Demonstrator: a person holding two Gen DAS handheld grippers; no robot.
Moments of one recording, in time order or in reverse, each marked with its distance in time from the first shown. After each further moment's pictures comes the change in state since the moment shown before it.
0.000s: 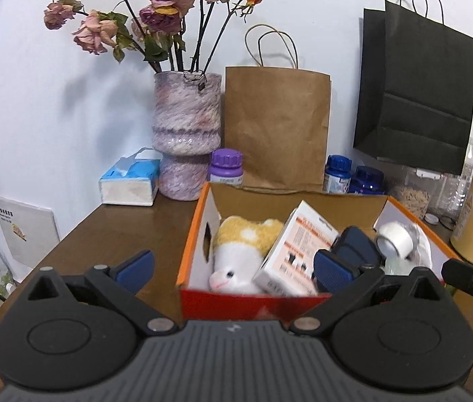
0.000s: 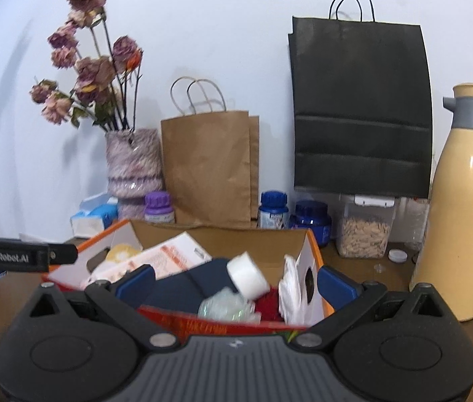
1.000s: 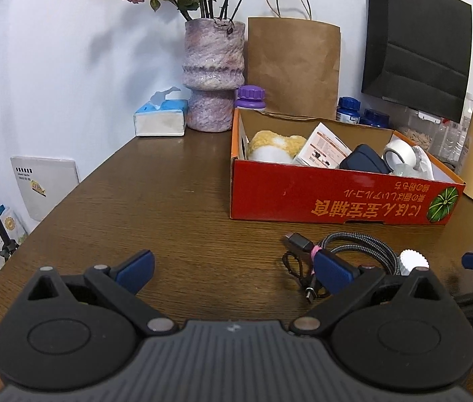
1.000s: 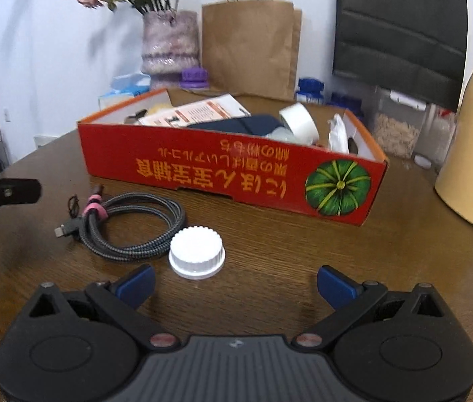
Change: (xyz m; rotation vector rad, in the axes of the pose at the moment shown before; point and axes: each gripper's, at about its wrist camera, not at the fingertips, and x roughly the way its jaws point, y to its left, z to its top) left arm -0.051 0.034 -0.067 -0.001 0.141 0.024; right arm -0.012 0.041 -0.077 -0.070 0.347 0.036
